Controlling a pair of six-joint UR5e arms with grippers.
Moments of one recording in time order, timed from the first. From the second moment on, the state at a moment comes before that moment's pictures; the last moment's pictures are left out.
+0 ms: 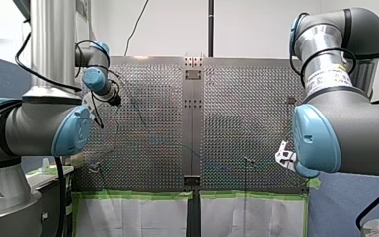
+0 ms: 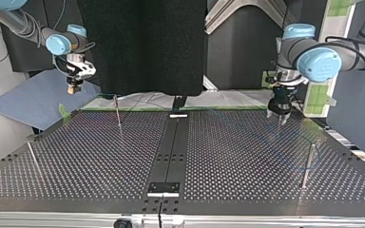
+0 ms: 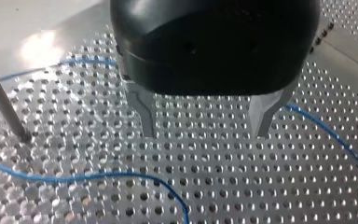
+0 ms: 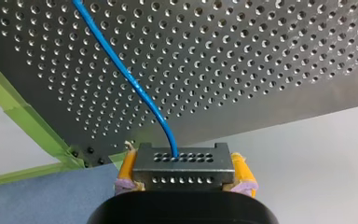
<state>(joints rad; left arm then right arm) 0.11 -1.56 -1.99 -2.94 -1.47 -2.22 1.60 -0.74 1.83 -0.97 1.50 1.90</state>
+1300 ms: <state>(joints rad) 0.16 -1.26 -1.88 -3.25 -1.62 -2.06 1.60 -0.74 1.83 -0.97 1.49 1.90</state>
